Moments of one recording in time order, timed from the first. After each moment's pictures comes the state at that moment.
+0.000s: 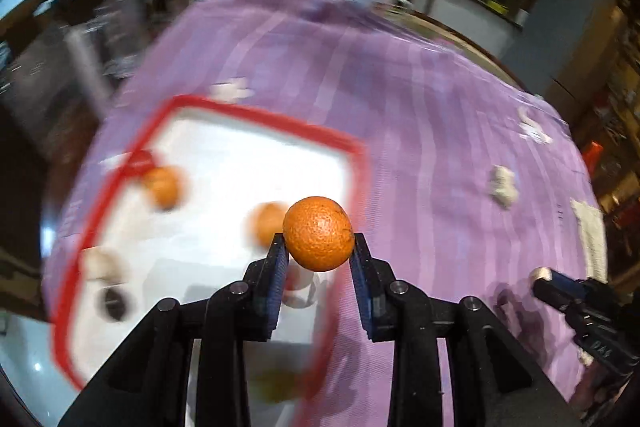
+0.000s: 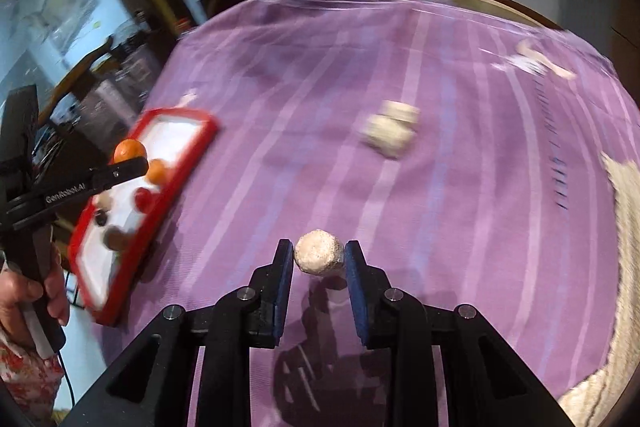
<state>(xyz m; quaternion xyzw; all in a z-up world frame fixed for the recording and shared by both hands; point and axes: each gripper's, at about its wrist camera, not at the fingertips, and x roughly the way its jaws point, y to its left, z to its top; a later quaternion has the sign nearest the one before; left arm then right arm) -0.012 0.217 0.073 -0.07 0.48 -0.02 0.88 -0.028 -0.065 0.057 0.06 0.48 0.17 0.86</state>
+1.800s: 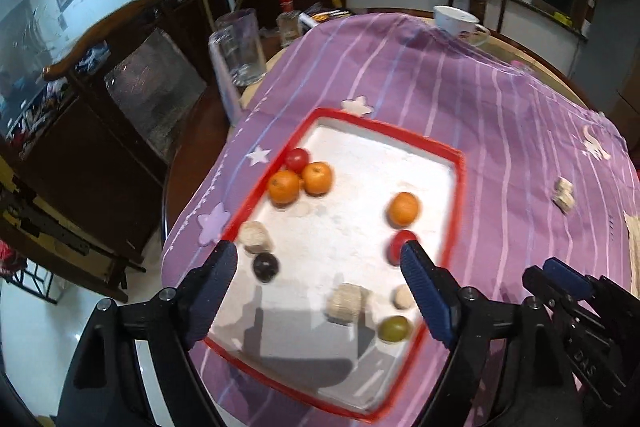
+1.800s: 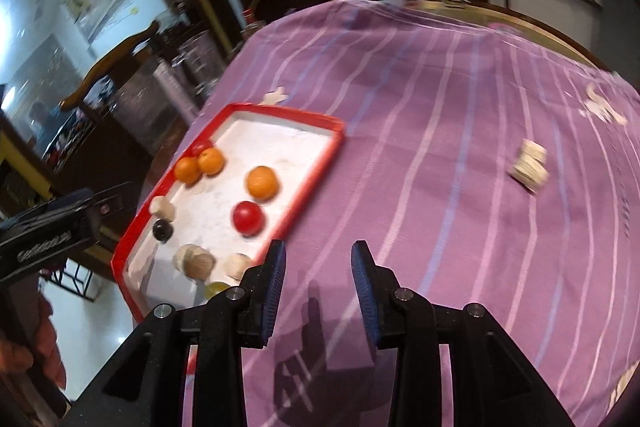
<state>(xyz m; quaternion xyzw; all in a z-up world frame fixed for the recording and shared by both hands) -0.066 0.247 0.124 -0.02 0.46 0.11 0.88 -0.036 0.052 0.077 0.06 0.46 0.19 0.86</state>
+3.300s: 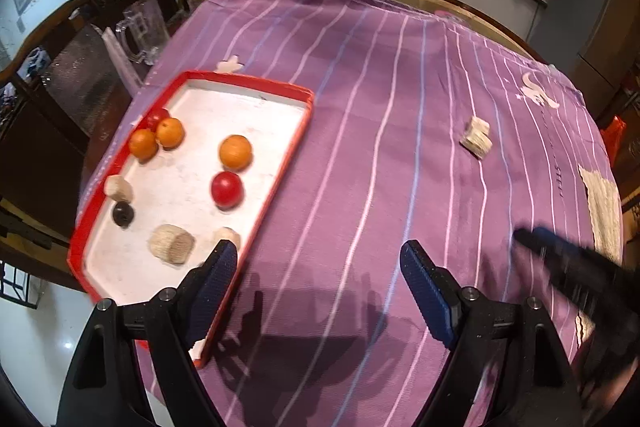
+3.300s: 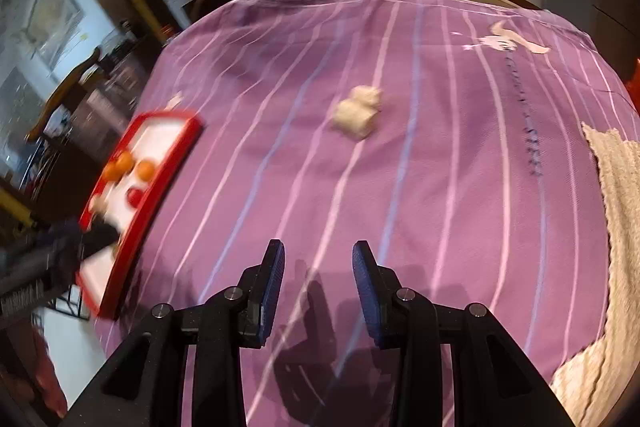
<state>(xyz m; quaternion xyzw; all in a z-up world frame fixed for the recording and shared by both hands) -0.067 0.111 0.090 -0.03 0.51 0.03 0.86 -0.038 -0.103 0.053 0.09 0.49 0.12 0.86</state>
